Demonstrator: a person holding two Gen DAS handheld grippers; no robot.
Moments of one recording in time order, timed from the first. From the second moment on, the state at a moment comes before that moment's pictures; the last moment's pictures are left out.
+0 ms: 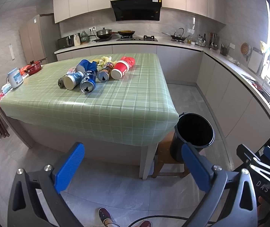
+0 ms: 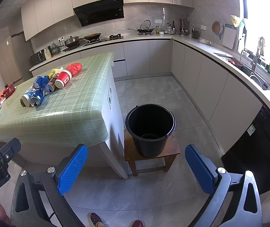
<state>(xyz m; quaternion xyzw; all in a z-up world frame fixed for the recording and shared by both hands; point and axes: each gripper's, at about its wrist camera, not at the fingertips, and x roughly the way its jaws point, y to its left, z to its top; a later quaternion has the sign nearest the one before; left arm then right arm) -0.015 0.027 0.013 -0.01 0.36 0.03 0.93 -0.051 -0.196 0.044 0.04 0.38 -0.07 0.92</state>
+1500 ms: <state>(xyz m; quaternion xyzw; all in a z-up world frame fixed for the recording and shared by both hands) -0.011 0.038 0.004 -0.02 0.37 0.03 0.93 -0.042 -0.187 0.042 0.03 0.38 -0.07 0.92</state>
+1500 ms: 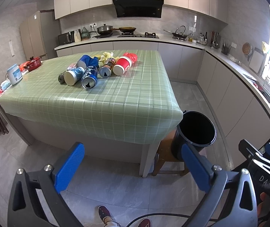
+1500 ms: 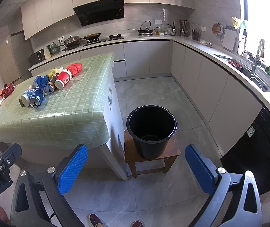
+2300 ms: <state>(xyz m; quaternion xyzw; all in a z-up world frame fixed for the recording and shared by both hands) -0.003 0.047 0.001 -0.02 0.38 0.04 0.92 -0.028 -0.180 0.038 0.03 0.38 -0.07 0.92</state>
